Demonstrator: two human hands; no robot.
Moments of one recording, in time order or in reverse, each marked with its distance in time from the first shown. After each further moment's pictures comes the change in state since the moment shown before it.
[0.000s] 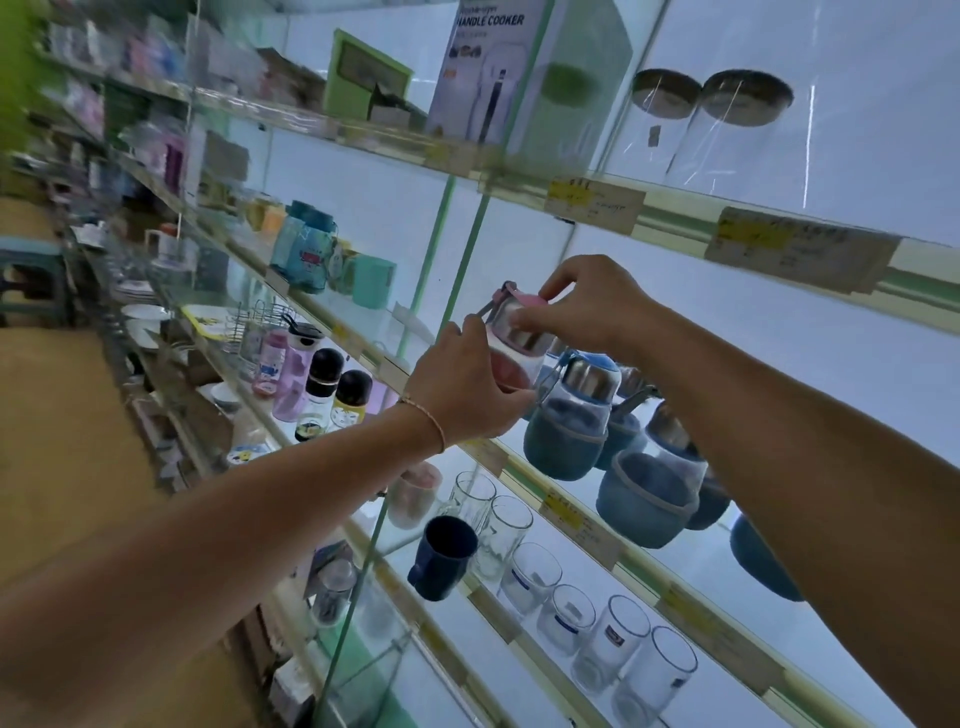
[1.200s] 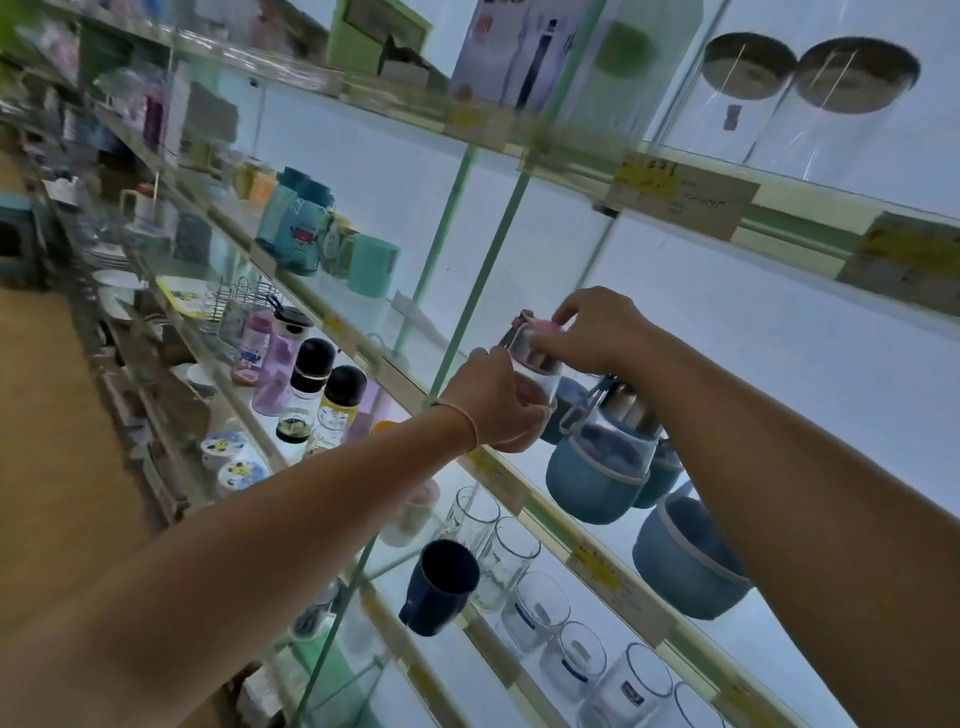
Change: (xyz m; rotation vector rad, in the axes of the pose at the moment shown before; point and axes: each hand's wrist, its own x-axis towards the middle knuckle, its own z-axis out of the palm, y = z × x) left_hand 0.065 -0.054 0.075 -0.085 -0.217 -0.067; right_hand 0.062 0.020 0.052 -0.312 -0.197 0.070
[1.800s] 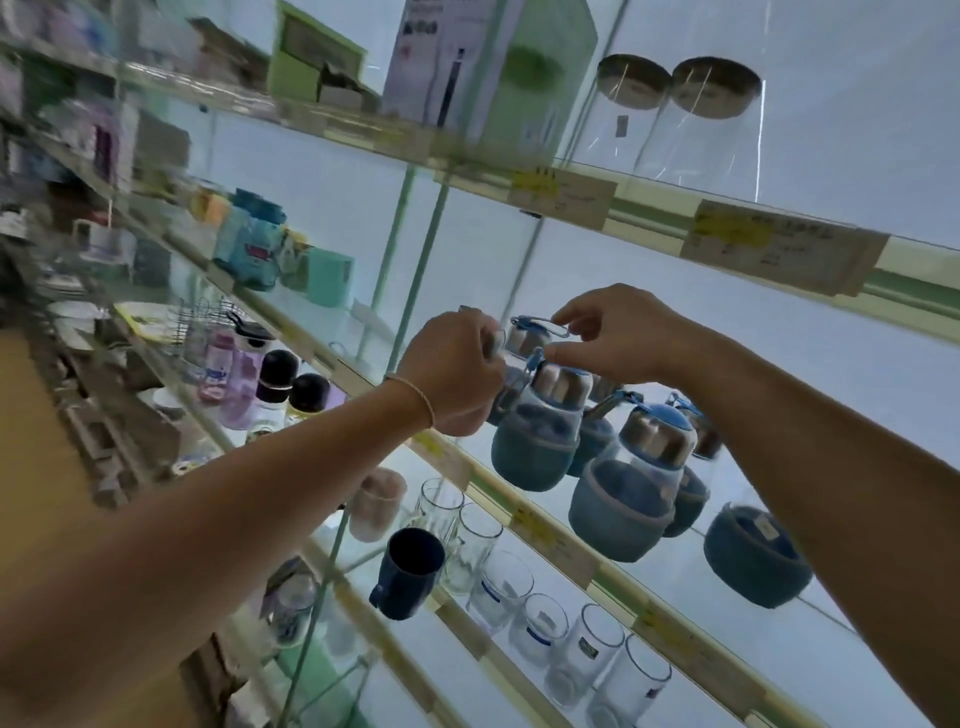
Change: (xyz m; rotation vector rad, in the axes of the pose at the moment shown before) left_hand -0.039 0.071 -0.046 -0.007 0.141 0.150; right_hand -0.075 0.064 -0.047 0.059 0.020 -0.075
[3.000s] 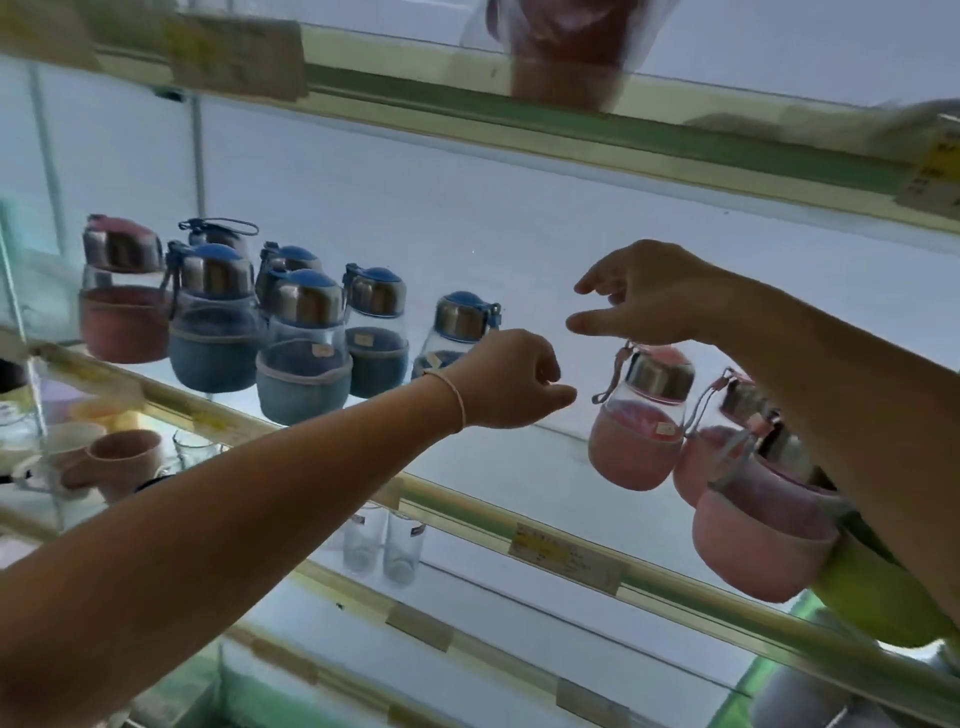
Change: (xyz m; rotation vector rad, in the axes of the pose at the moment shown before) left_hand -0.099 0.285 0.182 -0.154 -0.565 0.435; right_hand -0.251 0.230 -0.086 -0.103 0.006 0.393
